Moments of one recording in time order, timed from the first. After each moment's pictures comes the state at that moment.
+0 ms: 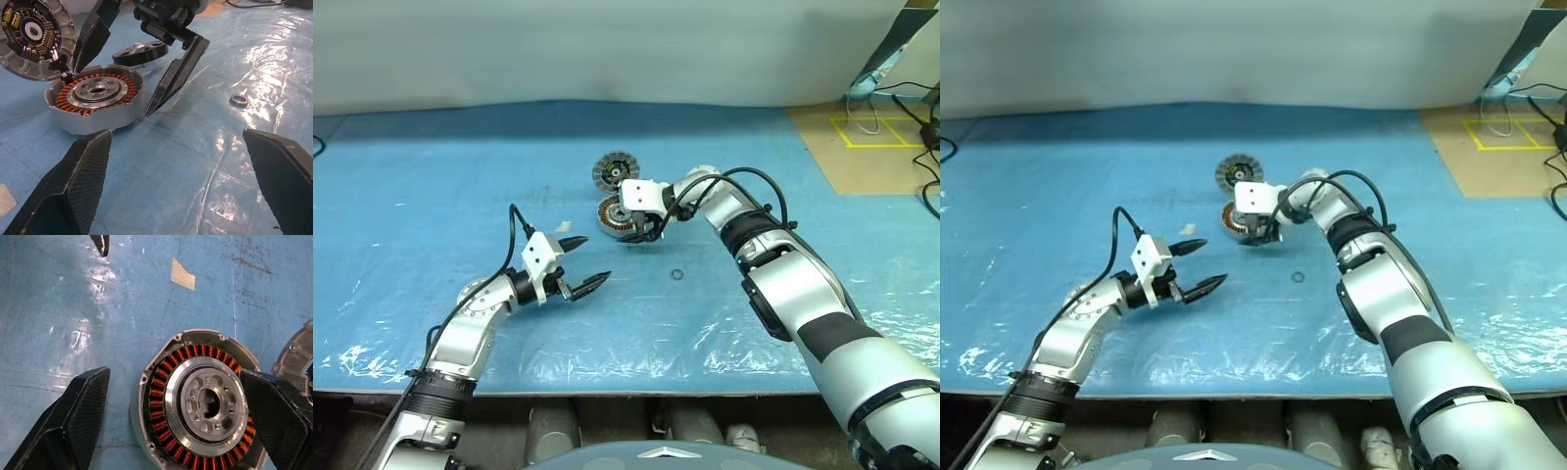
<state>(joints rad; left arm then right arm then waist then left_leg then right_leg) -0.17 0.41 -0.09 0.01 -0.28 0.04 -0.87 -1.19 -0.22 0.38 1.22 -0.31 -0.38 1.08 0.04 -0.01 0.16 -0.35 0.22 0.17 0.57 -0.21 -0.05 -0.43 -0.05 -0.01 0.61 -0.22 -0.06</state>
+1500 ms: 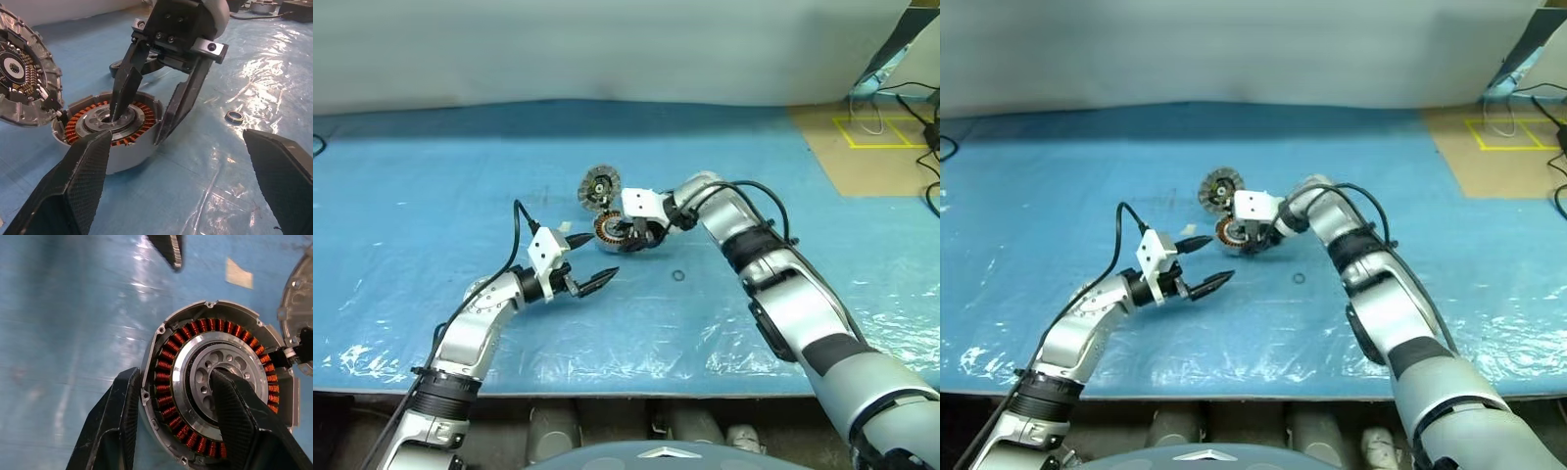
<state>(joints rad) -0.18 0.38 -0.11 -0.05 -0.31 0.12 -0.84 -0.94 -0.29 0.37 0.62 -0.24 0.12 1.38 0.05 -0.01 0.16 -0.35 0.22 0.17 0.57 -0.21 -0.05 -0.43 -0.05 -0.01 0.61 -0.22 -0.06</state>
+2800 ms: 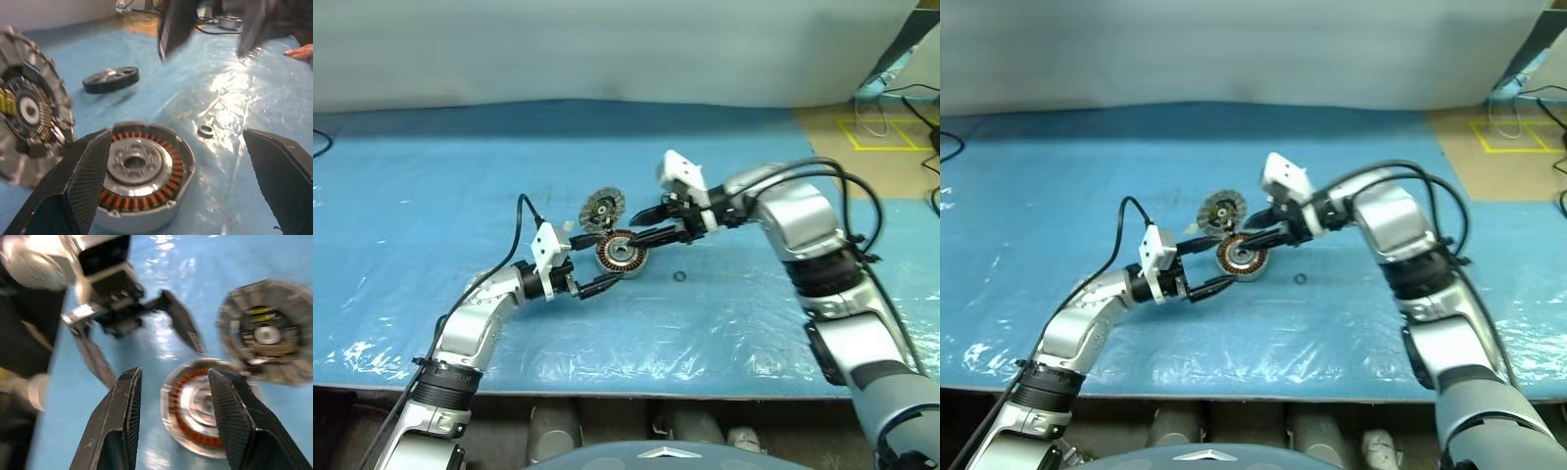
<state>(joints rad) -0.22 0.39 -0.11 -0.04 -0.37 0.16 -0.97 -0.76 -0.58 0.24 -0.08 0.14 0.74 1.28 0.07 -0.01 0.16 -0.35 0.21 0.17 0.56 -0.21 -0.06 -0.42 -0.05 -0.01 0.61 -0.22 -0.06</state>
